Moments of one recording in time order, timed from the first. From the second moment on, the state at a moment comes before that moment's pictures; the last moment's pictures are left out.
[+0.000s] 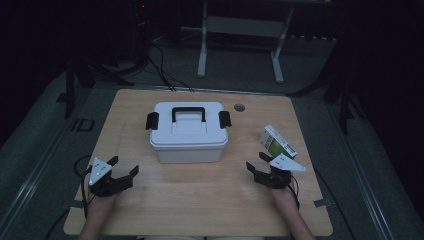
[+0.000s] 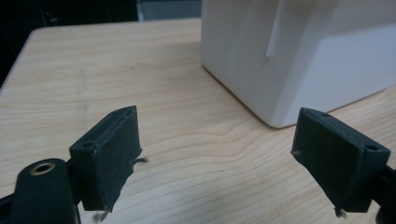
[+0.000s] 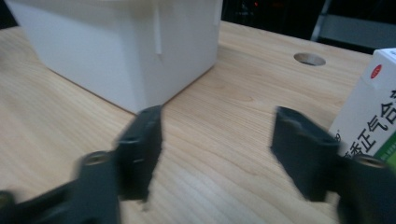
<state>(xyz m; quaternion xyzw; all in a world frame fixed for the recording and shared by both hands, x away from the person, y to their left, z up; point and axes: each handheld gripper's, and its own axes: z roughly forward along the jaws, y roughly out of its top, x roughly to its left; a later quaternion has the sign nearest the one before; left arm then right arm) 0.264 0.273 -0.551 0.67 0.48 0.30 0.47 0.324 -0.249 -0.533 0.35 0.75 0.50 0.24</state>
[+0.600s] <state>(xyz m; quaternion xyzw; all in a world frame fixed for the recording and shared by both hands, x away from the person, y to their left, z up) 0.319 0.248 -0.545 0.72 0.47 0.25 0.45 0.366 -0.209 -0.534 0.35 0.77 0.47 0.25</state>
